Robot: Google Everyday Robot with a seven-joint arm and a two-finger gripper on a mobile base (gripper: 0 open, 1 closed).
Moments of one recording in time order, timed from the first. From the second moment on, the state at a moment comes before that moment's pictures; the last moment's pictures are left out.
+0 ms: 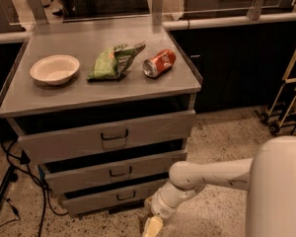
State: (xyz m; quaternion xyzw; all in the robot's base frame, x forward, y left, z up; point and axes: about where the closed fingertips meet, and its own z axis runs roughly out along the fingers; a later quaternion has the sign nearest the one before) arm 0.410 -0.003 0.390 -0.59 0.73 0.33 0.08
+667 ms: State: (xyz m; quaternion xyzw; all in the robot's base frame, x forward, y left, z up) arm 0.434 0.011 0.326 -0.57 0.75 0.34 0.08
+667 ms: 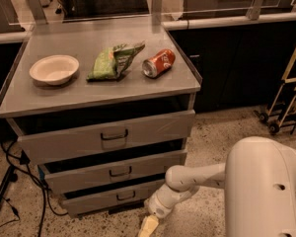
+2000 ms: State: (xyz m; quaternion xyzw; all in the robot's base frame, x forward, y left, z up) arm 0.487 0.022 0.306 -0.51 0.77 0.35 0.12
